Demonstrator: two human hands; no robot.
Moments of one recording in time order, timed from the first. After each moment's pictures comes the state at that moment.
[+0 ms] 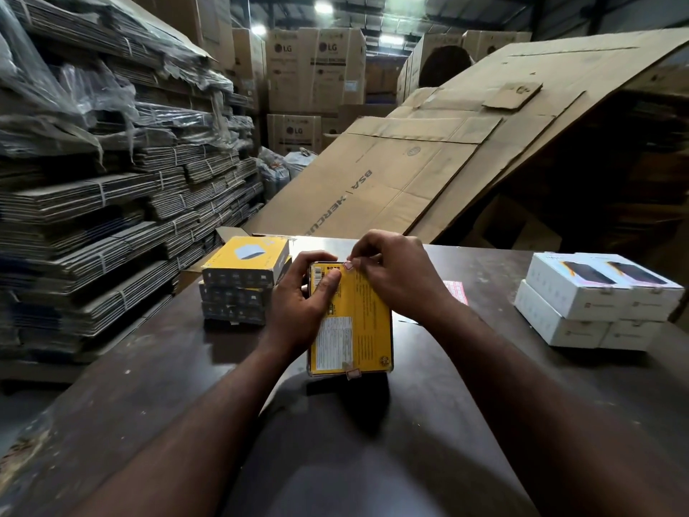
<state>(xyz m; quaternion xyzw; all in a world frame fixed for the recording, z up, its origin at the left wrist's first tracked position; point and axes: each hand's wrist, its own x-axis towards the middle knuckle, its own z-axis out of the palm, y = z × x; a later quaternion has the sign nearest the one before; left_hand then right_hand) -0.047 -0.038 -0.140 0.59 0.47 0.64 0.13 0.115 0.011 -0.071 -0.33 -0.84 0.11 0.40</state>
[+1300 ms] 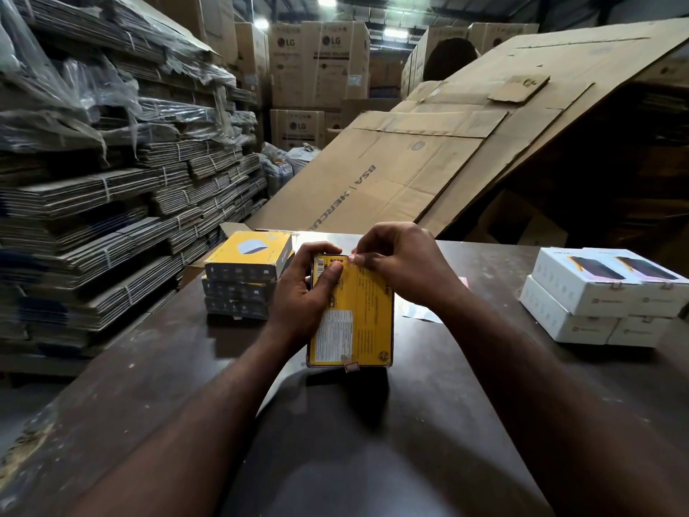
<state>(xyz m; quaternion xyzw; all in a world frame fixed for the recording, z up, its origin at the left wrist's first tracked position) -0.046 -0.041 -0.132 0.60 0.47 0.63 0.14 0.122 0.007 -0.060 -0.33 -0.83 0.20 0.39</state>
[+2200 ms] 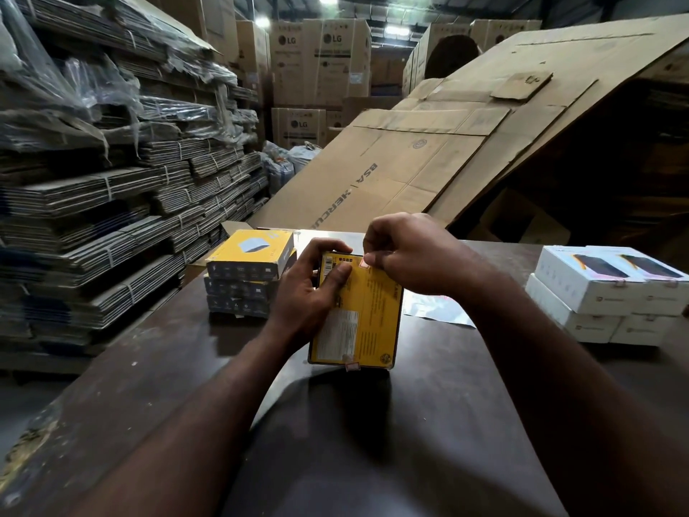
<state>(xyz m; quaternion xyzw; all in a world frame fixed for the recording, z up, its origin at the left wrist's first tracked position) -0.043 -0.048 -0.126 0.62 0.46 0.62 0.13 0.130 -0.016 -0.023 -0.36 -0.90 0.12 0.23</state>
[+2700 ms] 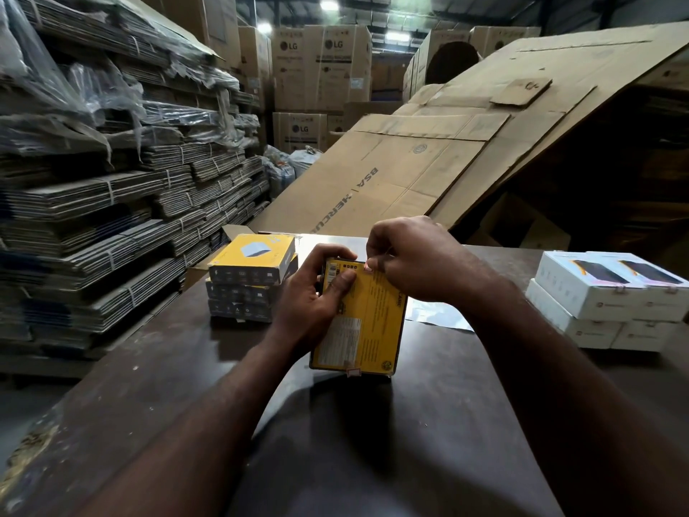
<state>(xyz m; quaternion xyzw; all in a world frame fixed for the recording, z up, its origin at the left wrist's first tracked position) -0.041 -0.049 -0.126 0.63 0.46 0.62 0.11 0.130 -0.021 -0.021 -0.37 -0.90 0.05 0.22</state>
